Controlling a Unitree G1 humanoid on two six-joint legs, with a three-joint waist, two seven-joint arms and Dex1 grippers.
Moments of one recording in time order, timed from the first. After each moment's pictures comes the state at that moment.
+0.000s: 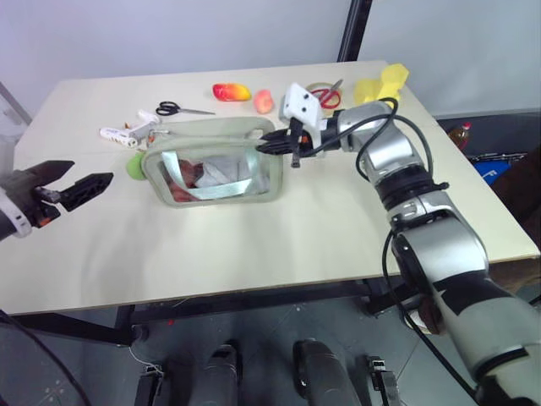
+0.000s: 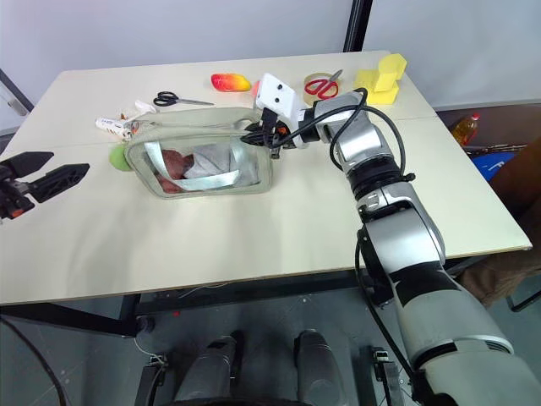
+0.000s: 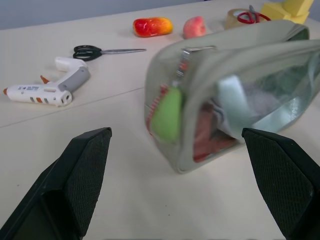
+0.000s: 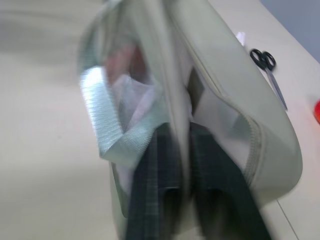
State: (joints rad) left arm -0.19 0.96 0.73 -0.30 -0.80 0.99 -0.64; right arm -1.31 -0.33 0.24 0.89 0.04 0.03 1.18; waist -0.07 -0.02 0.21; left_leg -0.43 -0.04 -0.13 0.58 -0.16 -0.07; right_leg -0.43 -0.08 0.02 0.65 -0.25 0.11
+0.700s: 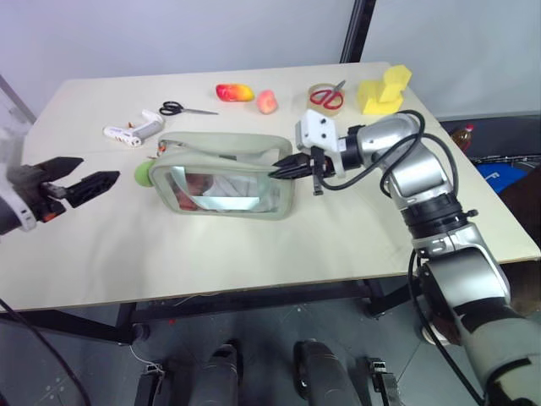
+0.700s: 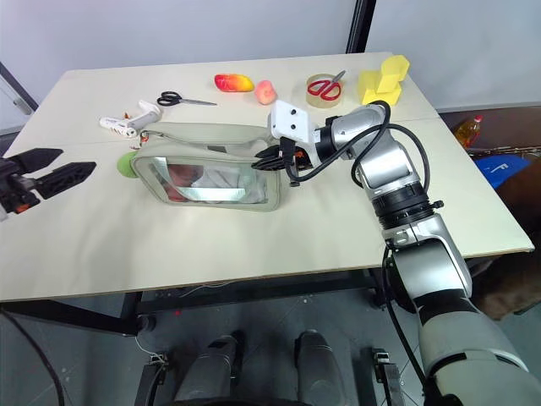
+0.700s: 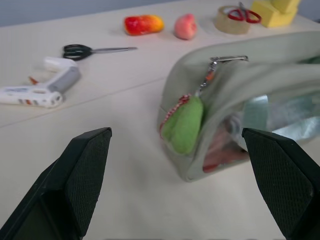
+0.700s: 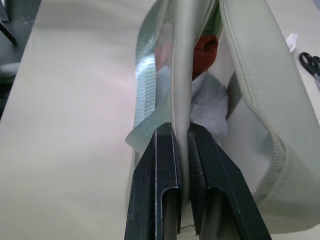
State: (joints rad) left arm -0.25 0.99 0.60 -0.21 -0.77 0.93 -0.70; right arm -1.08 -0.48 0.26 0.38 0.07 0.23 1.31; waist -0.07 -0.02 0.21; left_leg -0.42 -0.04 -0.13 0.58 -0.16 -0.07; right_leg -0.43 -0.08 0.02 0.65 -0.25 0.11
